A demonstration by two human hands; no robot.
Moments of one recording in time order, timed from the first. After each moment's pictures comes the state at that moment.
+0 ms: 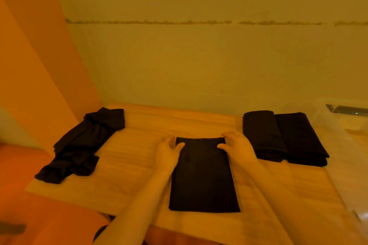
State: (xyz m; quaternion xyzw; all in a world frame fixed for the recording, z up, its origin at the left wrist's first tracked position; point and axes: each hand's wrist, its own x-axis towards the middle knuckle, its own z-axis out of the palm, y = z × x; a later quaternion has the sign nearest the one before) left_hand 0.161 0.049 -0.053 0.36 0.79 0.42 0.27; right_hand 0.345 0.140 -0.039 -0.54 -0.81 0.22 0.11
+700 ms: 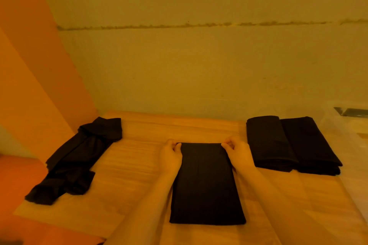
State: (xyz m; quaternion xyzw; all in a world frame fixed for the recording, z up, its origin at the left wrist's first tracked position) left_hand 0.146 0.091 -0.071 0.36 0.80 0.44 0.21; right_hand 0.324 0.164 -0.067 -0.56 -0.68 0.38 0.30
